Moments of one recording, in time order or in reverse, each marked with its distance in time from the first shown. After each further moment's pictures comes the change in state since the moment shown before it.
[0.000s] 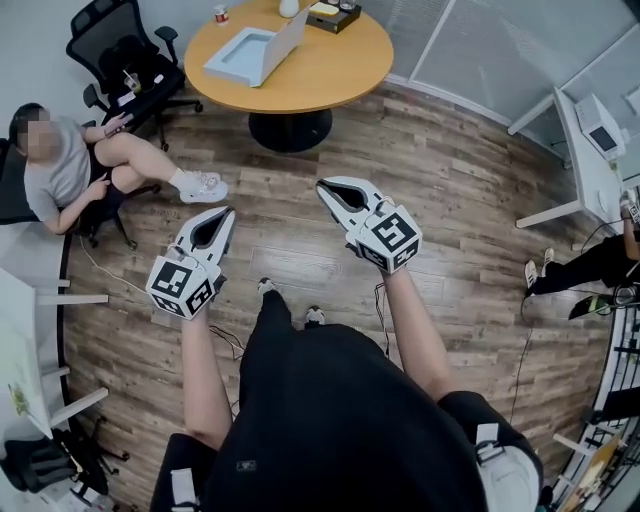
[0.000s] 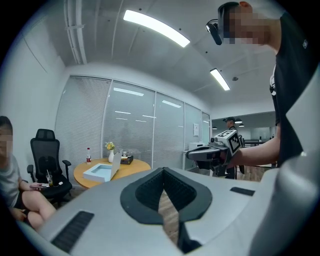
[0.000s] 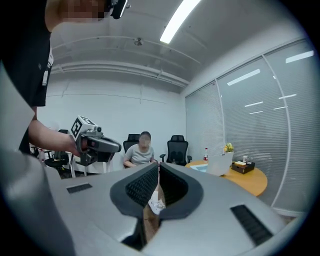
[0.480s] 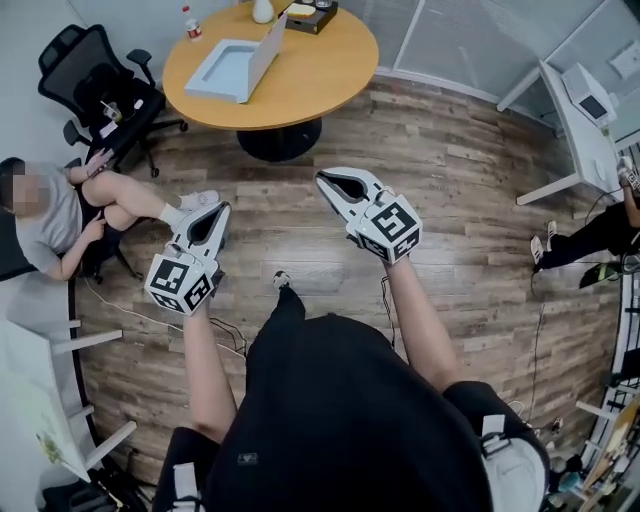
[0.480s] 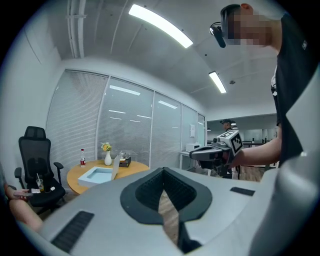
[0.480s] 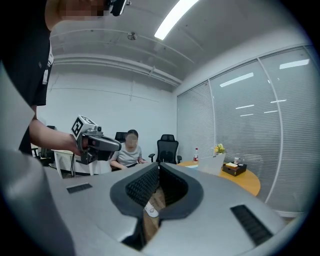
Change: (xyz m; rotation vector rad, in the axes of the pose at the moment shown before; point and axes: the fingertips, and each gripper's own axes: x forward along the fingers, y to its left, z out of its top) left arm 0.047 0.094 0.010 0.007 -0.007 -0.082; right arm 0.066 -0.055 0.005 0.008 0.014 -0.122
